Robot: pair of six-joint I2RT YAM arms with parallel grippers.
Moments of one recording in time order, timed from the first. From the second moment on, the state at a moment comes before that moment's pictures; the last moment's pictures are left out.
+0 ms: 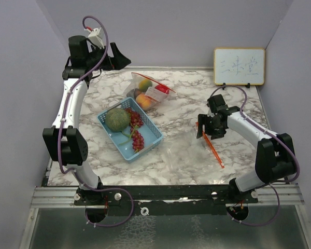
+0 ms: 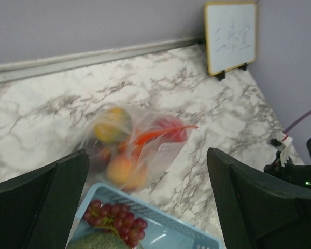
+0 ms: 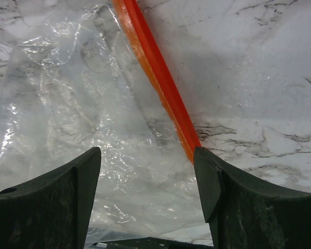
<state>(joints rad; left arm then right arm) 0.00 1.70 1.74 -0.41 0.63 -0.26 0.28 1.51 0.95 -0.68 -0.07 0.33</state>
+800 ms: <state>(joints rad) -0.10 1.64 1.71 -0.57 0.03 -0.13 0.28 1.50 0.85 -0.51 -0.09 0.27</state>
